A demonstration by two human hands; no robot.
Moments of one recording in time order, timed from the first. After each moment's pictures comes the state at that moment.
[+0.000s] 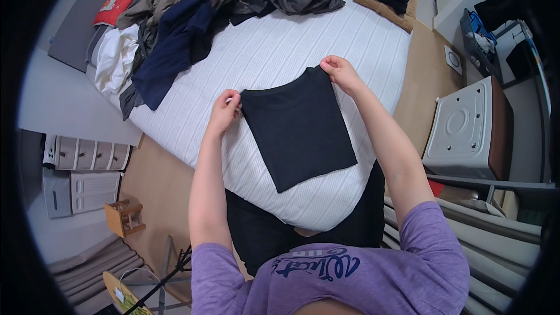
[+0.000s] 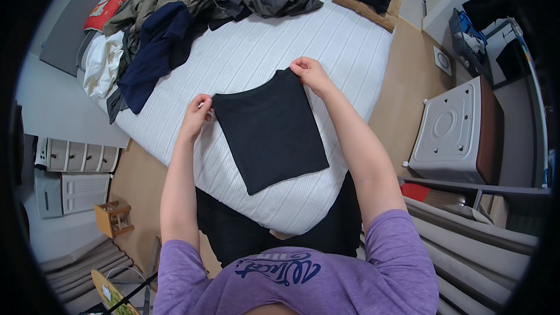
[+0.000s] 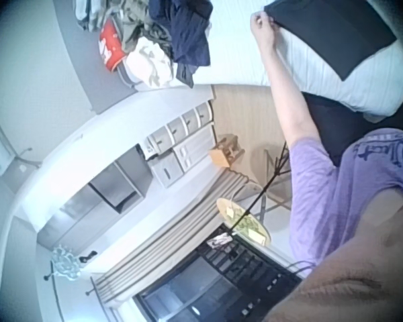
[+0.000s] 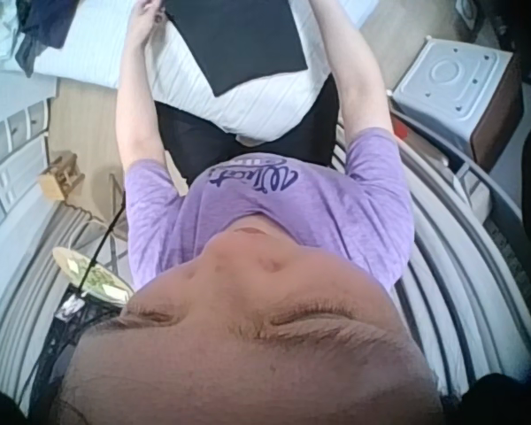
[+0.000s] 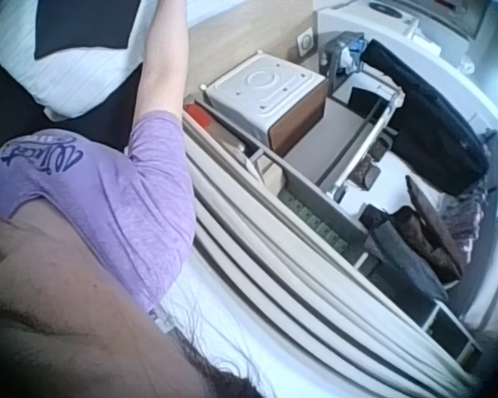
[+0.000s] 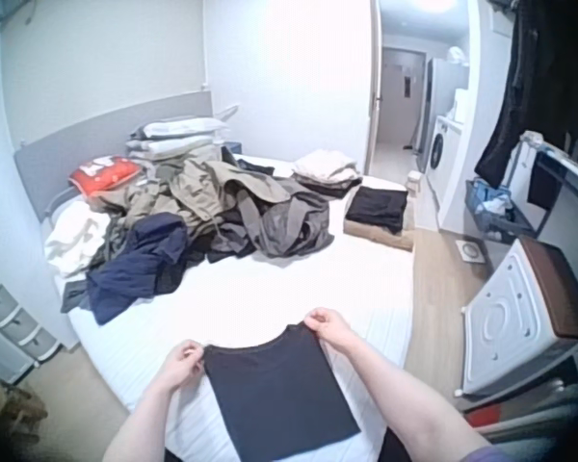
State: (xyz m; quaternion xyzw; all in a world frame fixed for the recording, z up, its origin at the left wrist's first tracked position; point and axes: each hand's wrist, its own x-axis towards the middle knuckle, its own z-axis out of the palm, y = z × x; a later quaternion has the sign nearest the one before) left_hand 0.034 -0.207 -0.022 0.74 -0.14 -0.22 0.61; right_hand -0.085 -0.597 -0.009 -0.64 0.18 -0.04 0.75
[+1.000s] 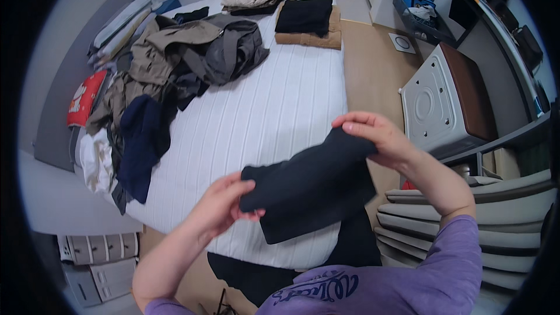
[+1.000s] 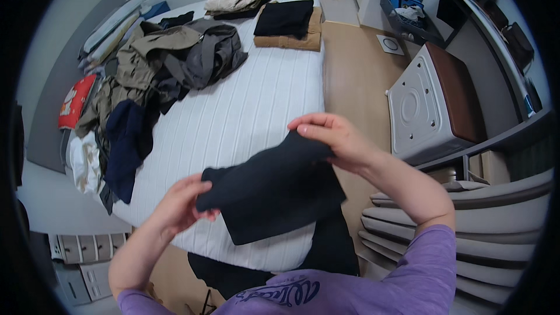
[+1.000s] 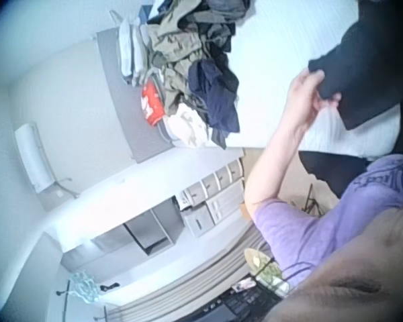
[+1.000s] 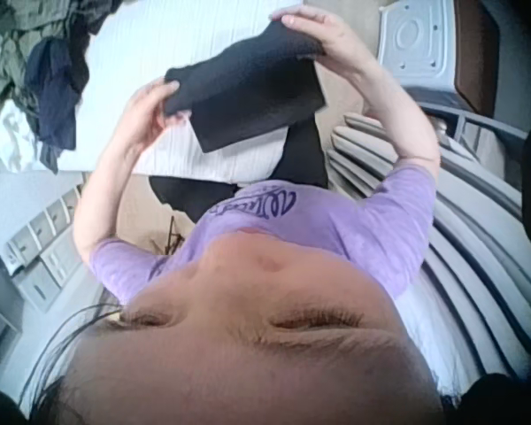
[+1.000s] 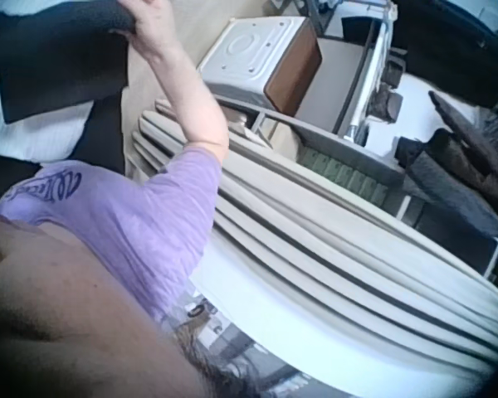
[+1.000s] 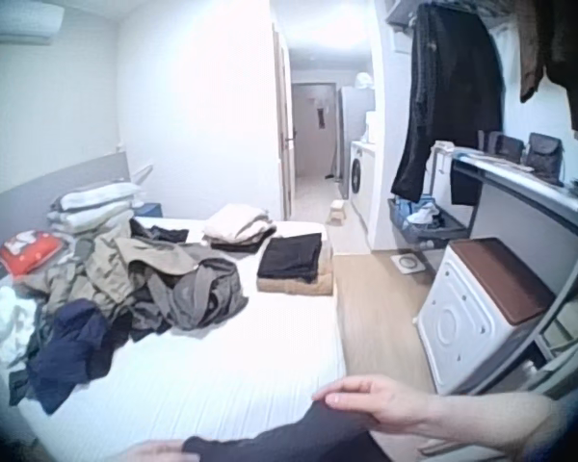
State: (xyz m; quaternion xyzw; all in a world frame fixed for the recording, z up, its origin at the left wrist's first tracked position) left_hand -0.101 -0.332 0.263 0.55 -0.08 -0.63 0.55; right_hand -0.309 -0.621 0.247 -0.52 0.22 -0.04 0.83
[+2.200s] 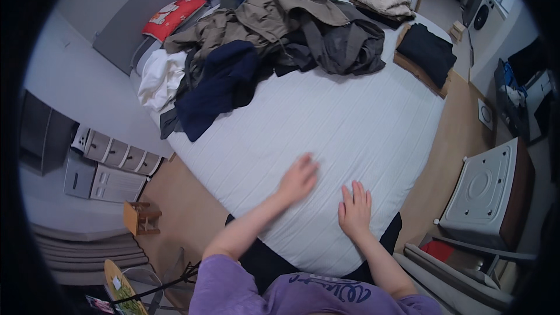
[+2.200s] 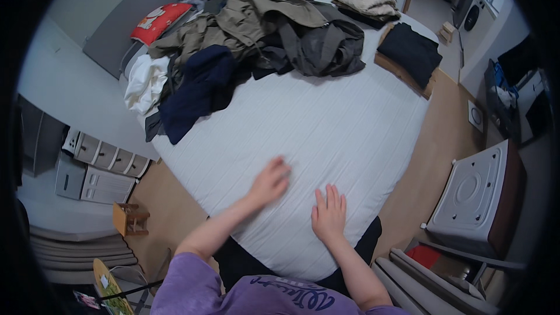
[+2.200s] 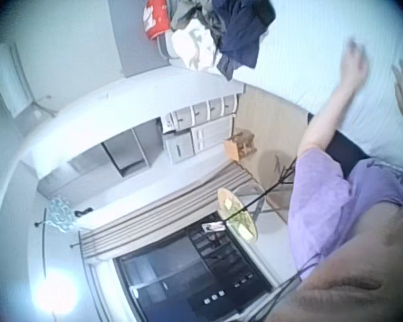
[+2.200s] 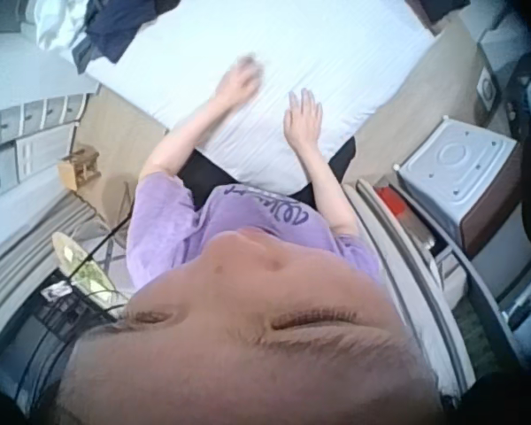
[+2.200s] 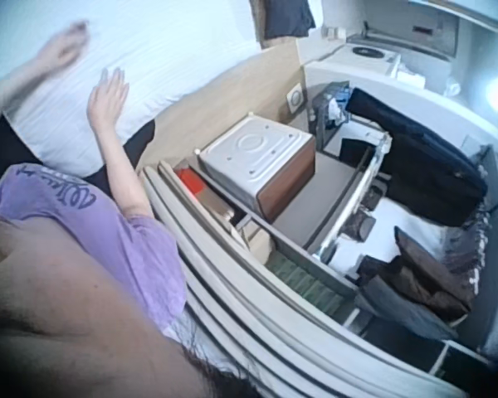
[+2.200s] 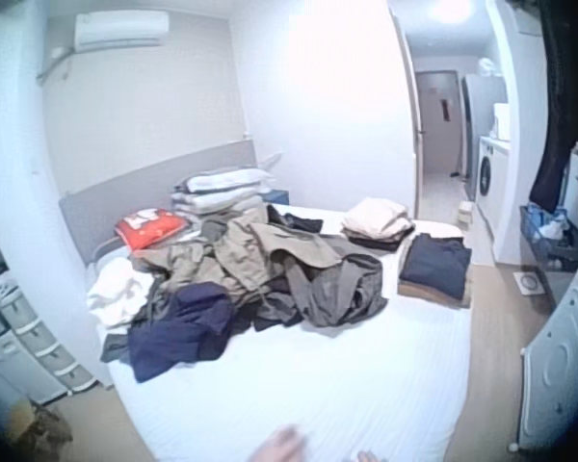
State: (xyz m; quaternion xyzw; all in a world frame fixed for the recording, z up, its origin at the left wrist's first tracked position) left_hand -0.058 -0.288 0.002 0.84 -0.40 -0.06 0.36; right_hand -0.256 -0.462 -0.001 -0.96 0.12 -0.13 0.20
